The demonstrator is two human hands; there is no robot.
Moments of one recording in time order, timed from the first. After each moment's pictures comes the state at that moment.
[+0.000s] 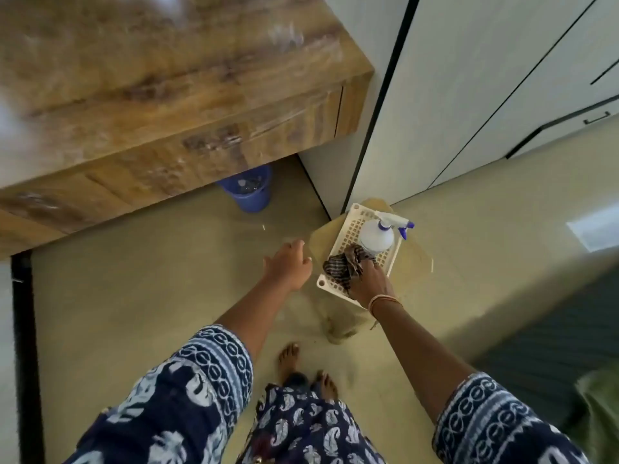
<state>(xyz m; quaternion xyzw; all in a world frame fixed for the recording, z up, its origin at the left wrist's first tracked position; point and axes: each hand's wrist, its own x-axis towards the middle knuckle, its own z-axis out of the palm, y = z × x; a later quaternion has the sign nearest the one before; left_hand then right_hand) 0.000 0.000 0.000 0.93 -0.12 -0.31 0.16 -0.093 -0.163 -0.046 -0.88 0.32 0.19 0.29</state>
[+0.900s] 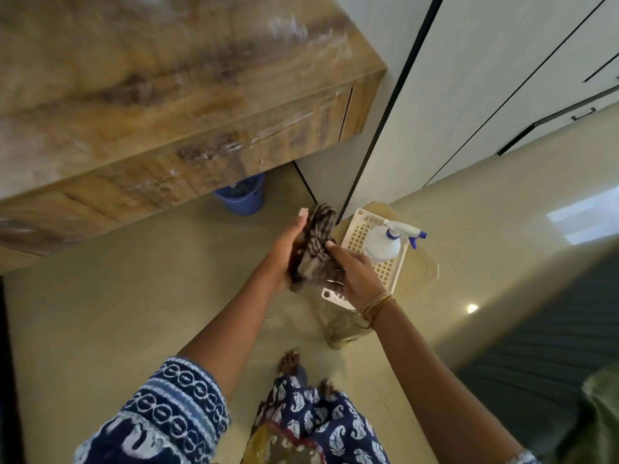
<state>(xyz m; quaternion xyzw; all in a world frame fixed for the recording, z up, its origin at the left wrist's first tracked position) 0.053 0.005 0.025 0.52 0.13 -0.48 0.69 -0.034 -0.111 0.017 -0.48 0.40 0.11 0.78</state>
